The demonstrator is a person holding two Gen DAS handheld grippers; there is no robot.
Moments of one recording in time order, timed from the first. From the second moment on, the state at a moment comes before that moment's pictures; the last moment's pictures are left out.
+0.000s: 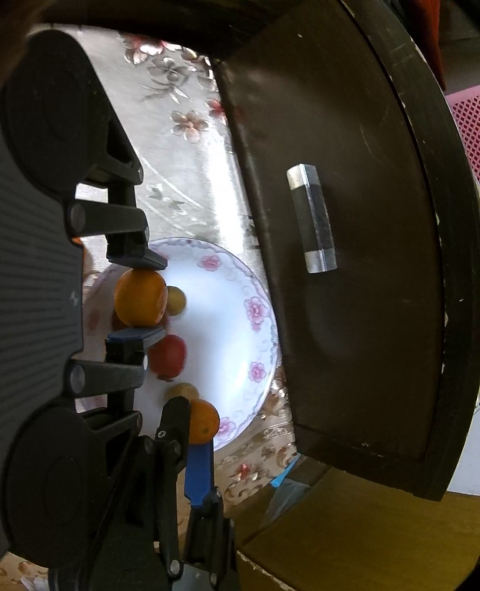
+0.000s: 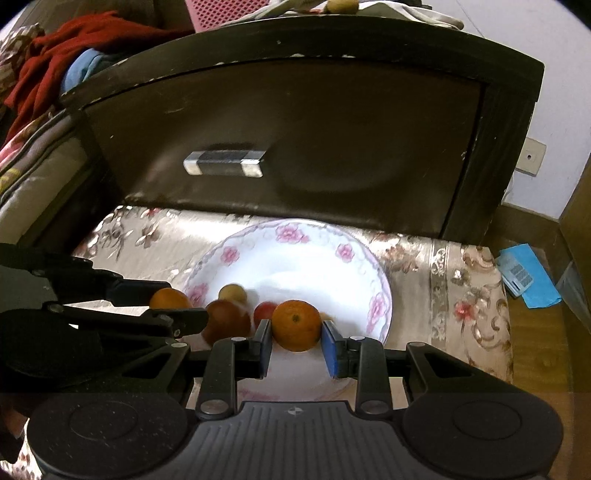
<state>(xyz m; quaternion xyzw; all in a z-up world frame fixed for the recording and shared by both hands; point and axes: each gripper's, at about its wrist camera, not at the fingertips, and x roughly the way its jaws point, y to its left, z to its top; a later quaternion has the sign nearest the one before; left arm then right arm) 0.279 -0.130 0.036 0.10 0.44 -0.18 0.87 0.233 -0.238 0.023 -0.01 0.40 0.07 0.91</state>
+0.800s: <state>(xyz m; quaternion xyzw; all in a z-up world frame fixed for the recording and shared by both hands) 0.303 -0.142 0.017 0.11 0.42 -0.18 0.88 0.266 -0.252 0.002 0.00 0.39 0.06 0.92</state>
